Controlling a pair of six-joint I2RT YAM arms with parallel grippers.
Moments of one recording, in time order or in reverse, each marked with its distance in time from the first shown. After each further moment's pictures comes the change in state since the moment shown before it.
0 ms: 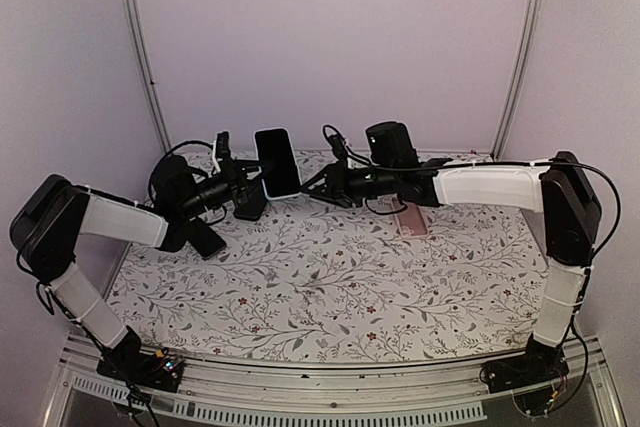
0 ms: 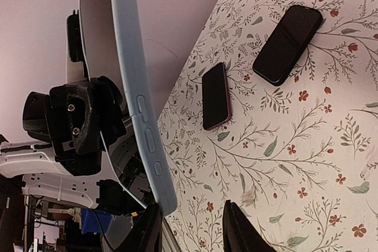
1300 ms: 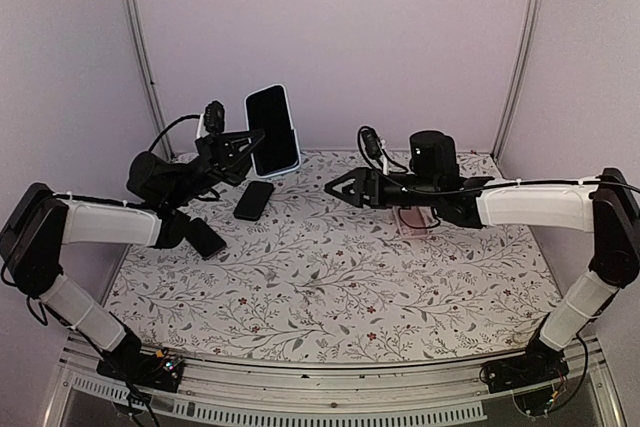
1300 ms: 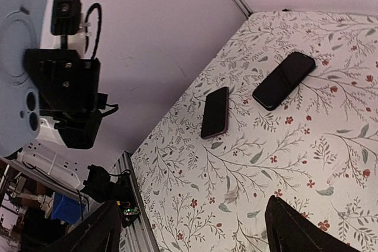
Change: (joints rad) left arm -0.043 -0.095 0.032 0.326 0.111 -0.291; right arm -0.015 -0.277 -0.332 0.212 0.039 -0.155
